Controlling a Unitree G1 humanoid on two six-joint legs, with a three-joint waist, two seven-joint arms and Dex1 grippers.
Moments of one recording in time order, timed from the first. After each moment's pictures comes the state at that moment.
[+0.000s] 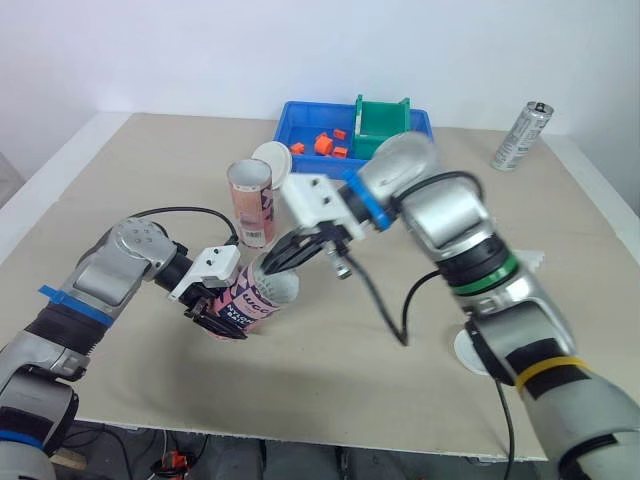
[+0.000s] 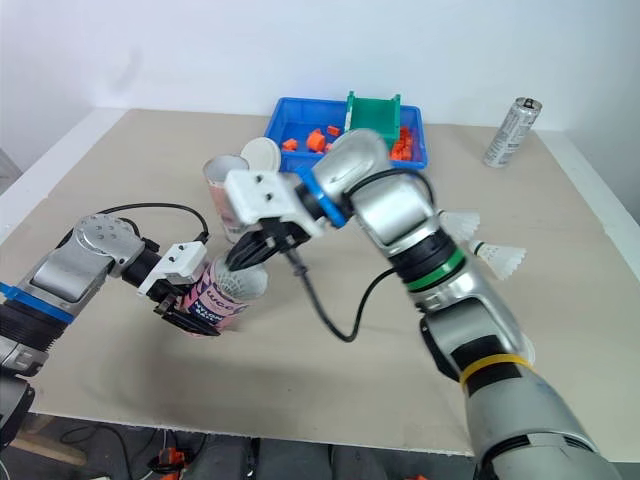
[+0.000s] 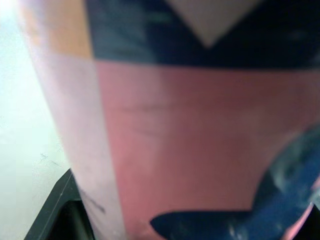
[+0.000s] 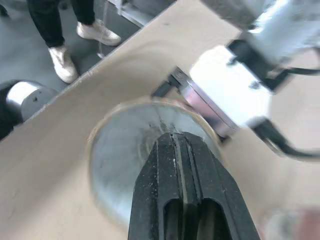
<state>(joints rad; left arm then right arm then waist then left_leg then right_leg) -0.73 0.84 -0.42 0.22 -0.27 0.20 -1.62 -1.19 -0.45 0.43 0.13 0.19 0.36 1.55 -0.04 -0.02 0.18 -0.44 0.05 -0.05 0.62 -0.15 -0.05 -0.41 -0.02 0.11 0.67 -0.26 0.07</state>
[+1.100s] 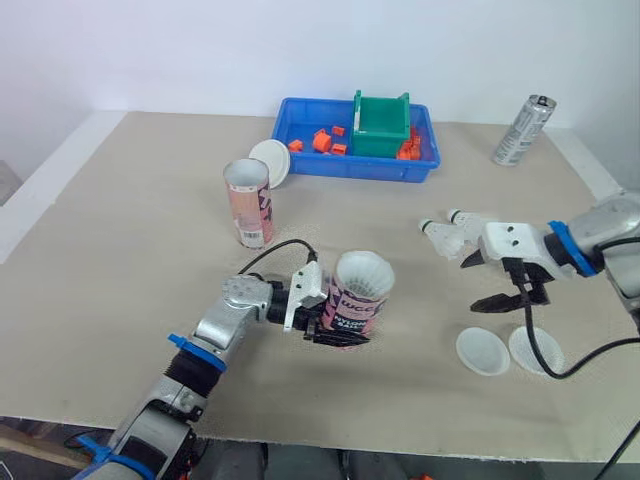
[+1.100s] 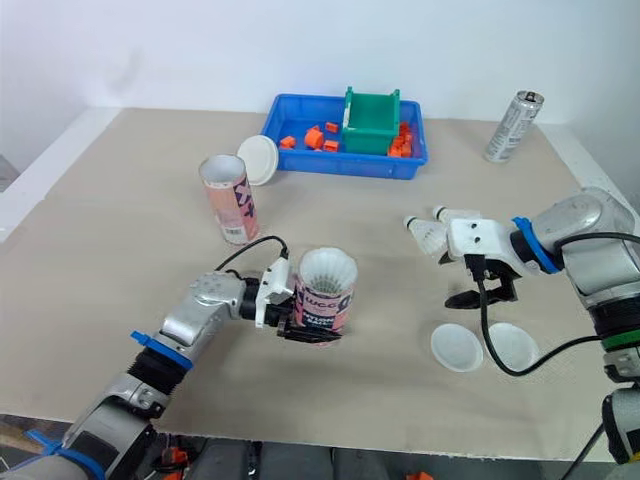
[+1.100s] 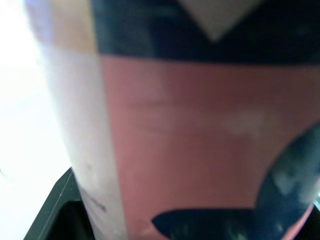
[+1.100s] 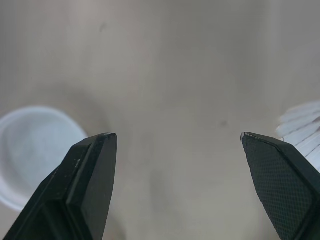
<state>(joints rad) -0.57 0.20 -0.35 0.32 -0.25 0.03 -1.25 -0.70 -1.15 0.27 0.27 0.04 0.14 1.57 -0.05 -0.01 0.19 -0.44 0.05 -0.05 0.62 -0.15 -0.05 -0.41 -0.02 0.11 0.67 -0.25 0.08</state>
